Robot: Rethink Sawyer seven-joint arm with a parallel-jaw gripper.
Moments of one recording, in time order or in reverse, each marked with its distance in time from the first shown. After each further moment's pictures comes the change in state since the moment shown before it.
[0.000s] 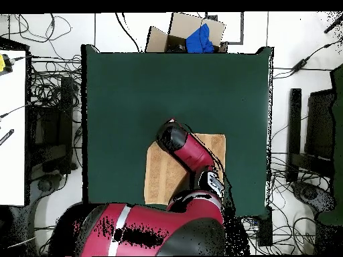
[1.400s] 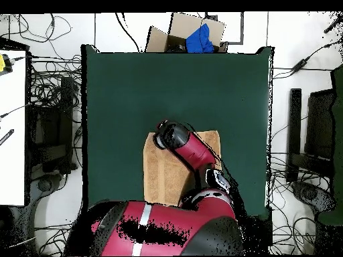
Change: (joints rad) arm -0.066 -0.014 0.083 0.004 -0.048 0.085 0.000
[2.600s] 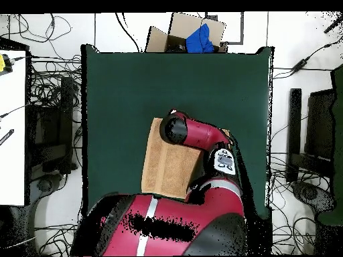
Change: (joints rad) arm -0.018 0.048 -0.040 -0.265 -0.532 -0.094 0.000
